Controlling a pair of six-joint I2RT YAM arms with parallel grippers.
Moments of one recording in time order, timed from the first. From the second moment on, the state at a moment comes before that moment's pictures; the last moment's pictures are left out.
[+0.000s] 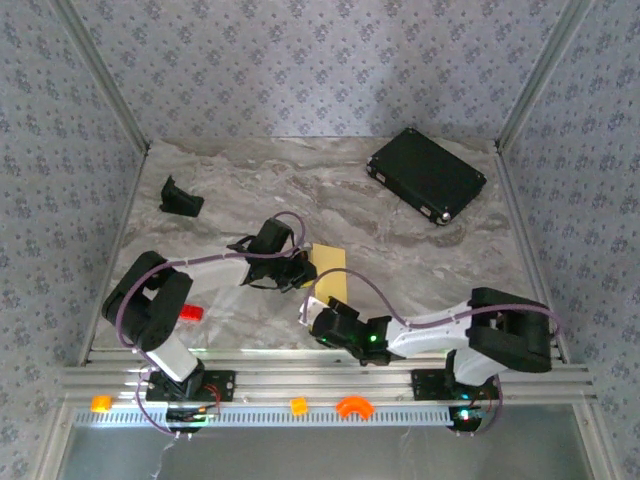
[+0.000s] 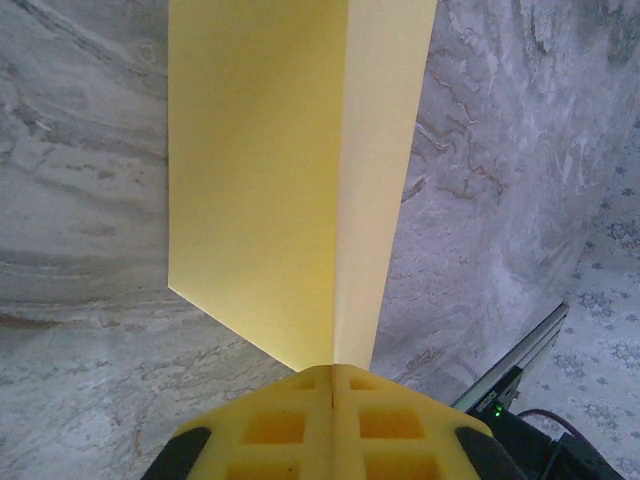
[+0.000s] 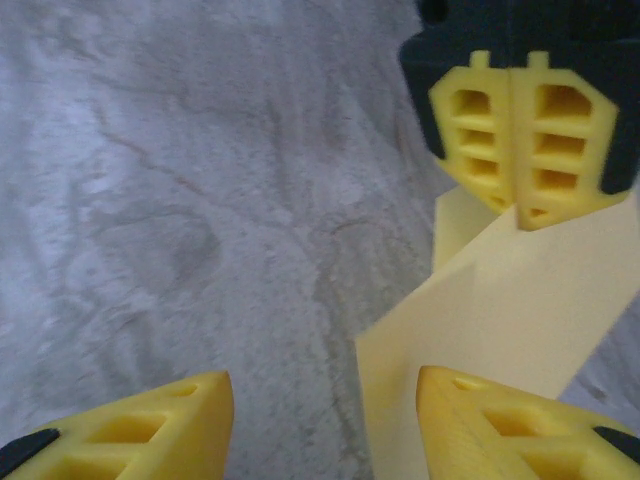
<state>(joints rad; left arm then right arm) -0.65 1.62 0.80 -0.11 0.53 -1.00 1.34 1.50 0.57 0.10 0.55 -0.01</state>
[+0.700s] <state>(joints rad) -0.65 1.62 0.80 -0.11 0.53 -1.00 1.33 1.45 0.52 0.14 0.66 0.04</state>
